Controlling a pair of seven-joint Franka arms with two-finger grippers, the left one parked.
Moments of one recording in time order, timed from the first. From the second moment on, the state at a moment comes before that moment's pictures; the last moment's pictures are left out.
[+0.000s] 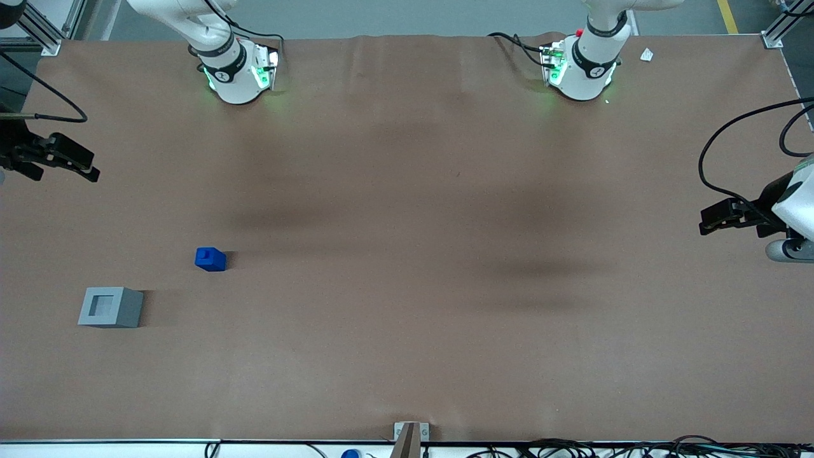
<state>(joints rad) 0.10 -0.02 -0.13 -1.58 0.00 1.59 0.01</state>
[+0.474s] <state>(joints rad) 0.06 -0.03 -0.11 -1.63 0.01 1.60 0.01</state>
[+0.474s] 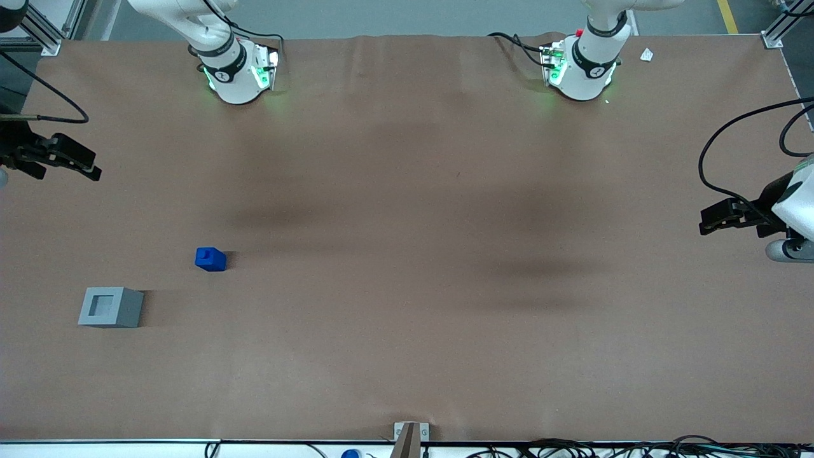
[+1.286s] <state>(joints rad) 0.02 0.14 -0.03 -2.01 0.01 2.15 0.01</state>
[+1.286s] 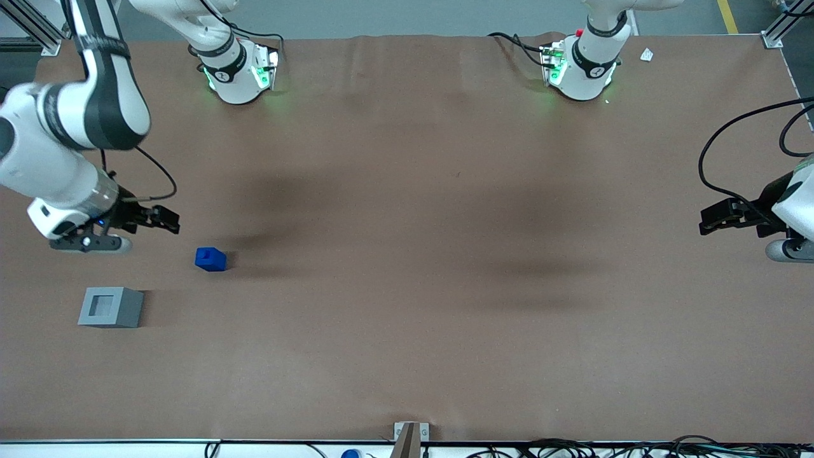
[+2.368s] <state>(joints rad) 0.02 0.38 -0.01 -2.09 0.01 2.44 0.01</state>
